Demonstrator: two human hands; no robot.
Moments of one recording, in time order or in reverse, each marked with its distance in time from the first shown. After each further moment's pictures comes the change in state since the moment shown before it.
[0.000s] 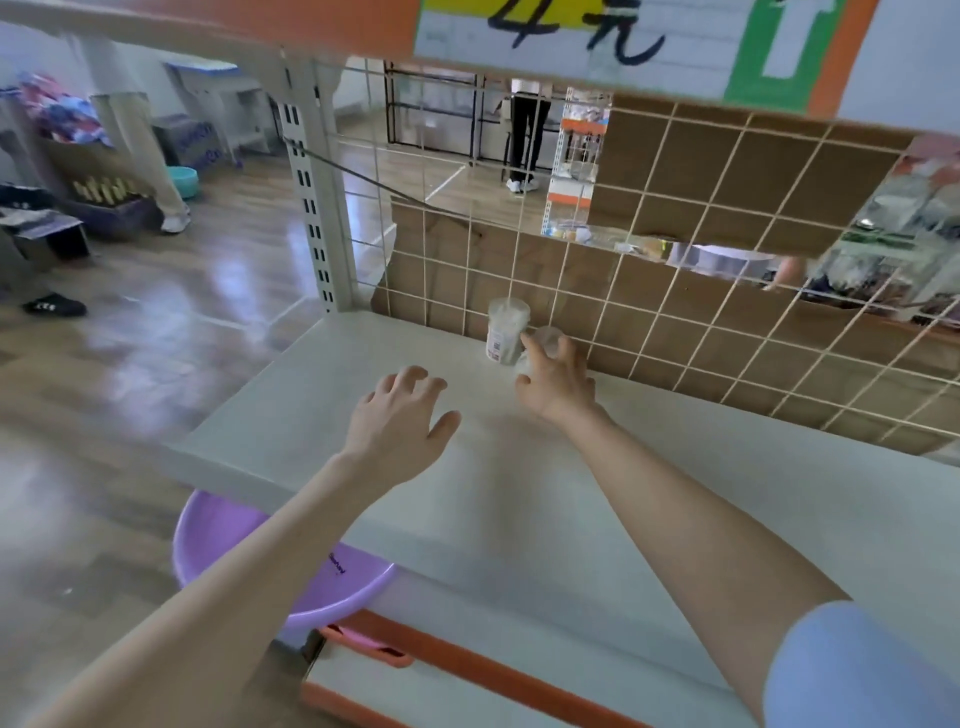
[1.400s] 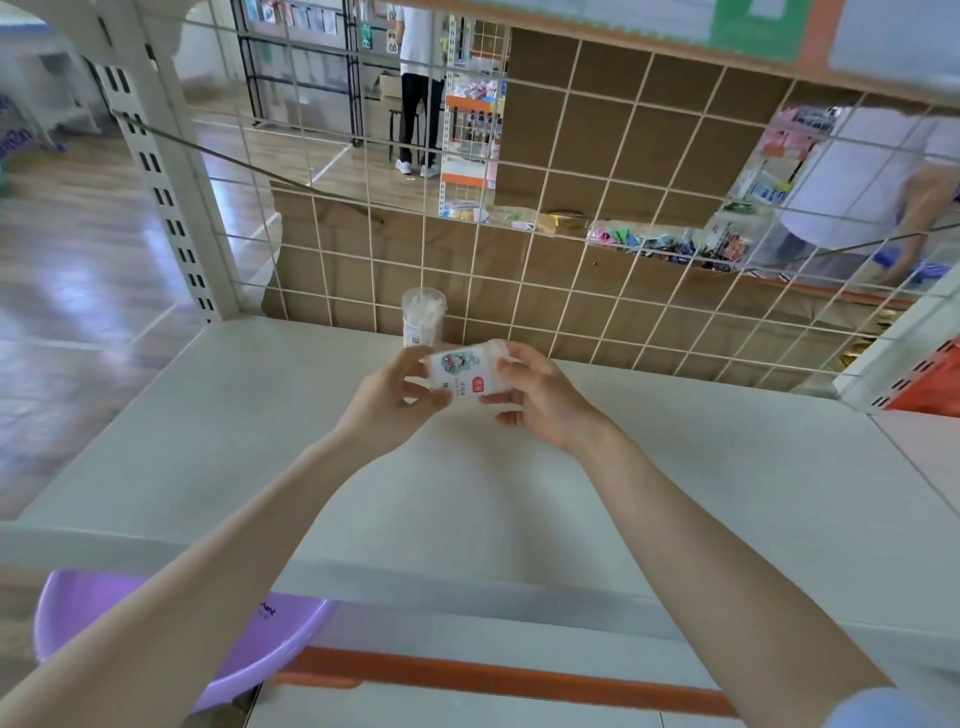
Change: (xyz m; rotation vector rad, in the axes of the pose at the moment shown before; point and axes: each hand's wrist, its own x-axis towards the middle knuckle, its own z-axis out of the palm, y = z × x) left_hand 0.053 0.029 0.035 -0.838 -0.127 0.114; right_hand -0.043 0.043 -0.026 1.242 -0.194 0.164
